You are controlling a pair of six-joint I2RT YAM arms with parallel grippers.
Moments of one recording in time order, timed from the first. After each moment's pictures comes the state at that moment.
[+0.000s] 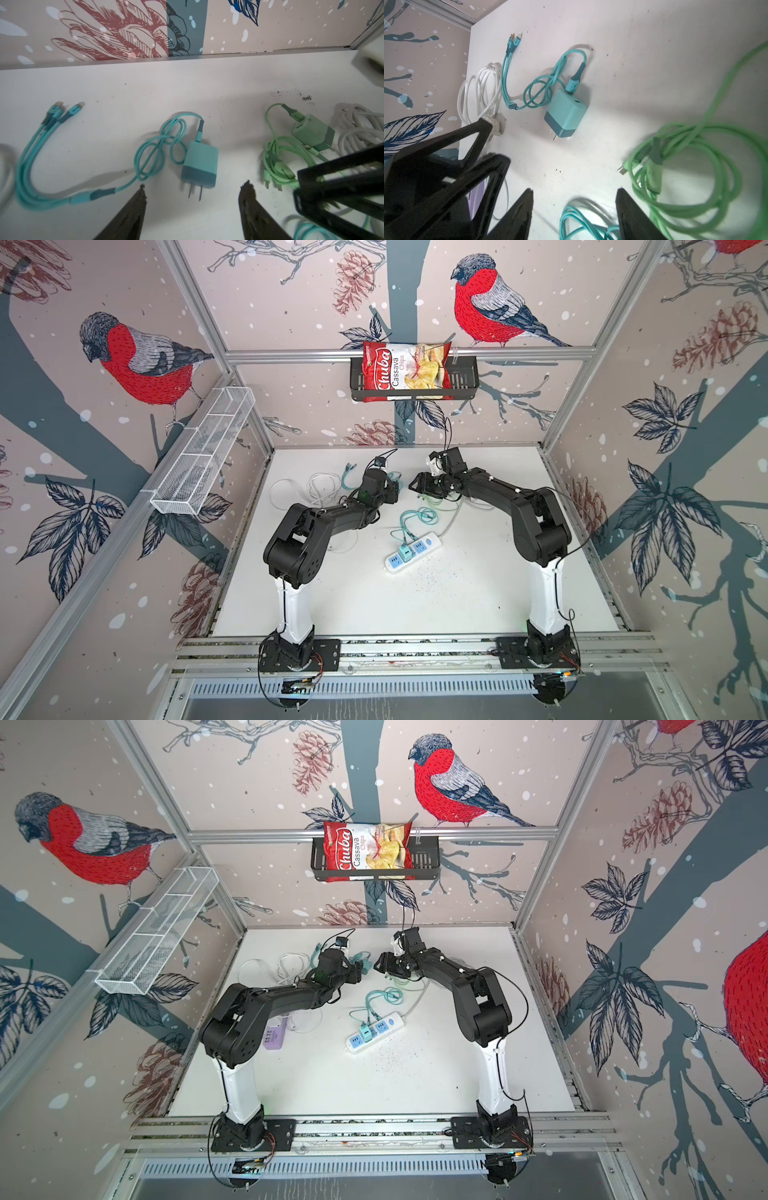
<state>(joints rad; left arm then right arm) -0.47 1.99 1.20 0.26 -0.10 -0.21 0.47 2.11 1.57 -0.29 -0.44 0.50</state>
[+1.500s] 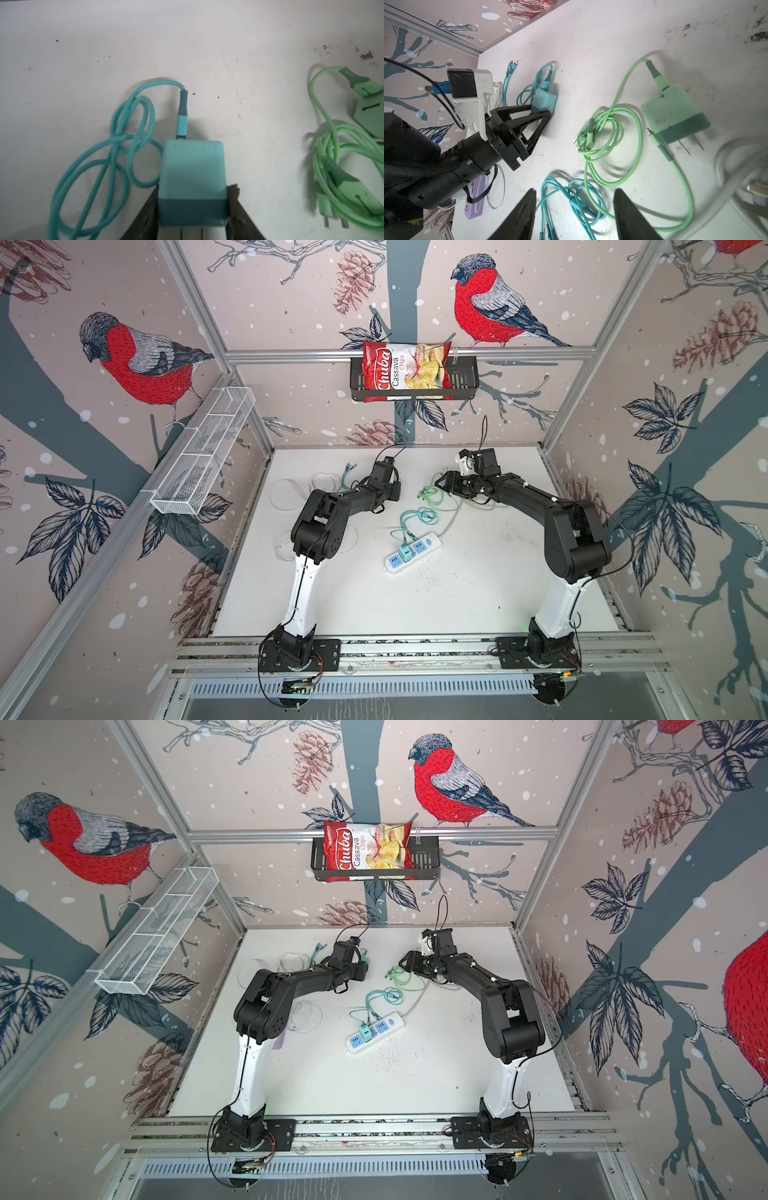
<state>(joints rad) -0.44 2.25 1.49 0.03 0.03 -0.19 0.32 1.89 1.32 -0.22 -0.47 0.44</state>
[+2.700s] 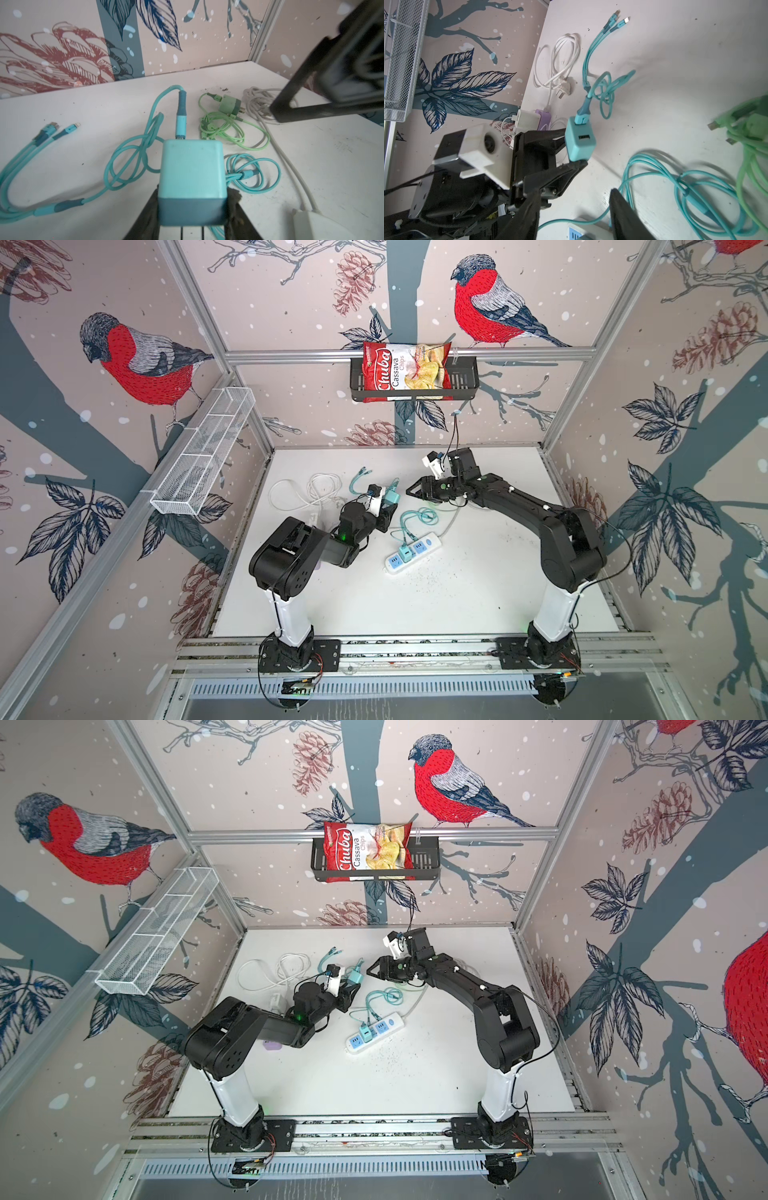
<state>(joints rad) -0.45 1.83 0.61 1.03 0.24 -0.09 0.52 1.87 1.39 -0.25 -0.68 0.46</state>
